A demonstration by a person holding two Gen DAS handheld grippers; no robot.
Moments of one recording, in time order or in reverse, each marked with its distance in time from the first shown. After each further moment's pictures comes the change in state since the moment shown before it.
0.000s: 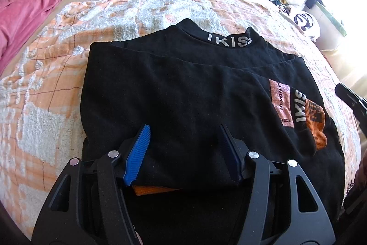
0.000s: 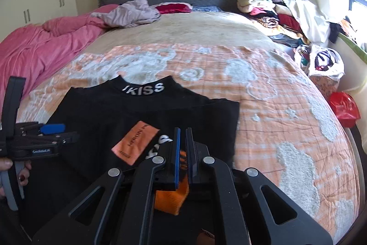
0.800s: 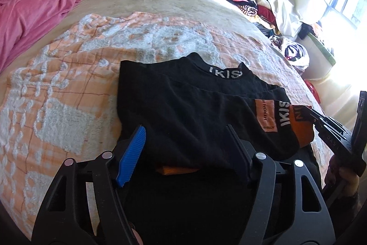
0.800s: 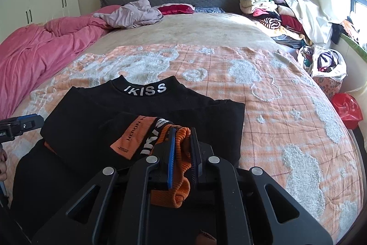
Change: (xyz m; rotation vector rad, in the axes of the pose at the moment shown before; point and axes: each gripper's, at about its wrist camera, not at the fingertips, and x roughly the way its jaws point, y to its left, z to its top) left arm -0.058 0.026 -0.004 -0.086 -0.153 -0.092; right arm 0.003 -0.019 0.000 0.048 -0.018 -0.037
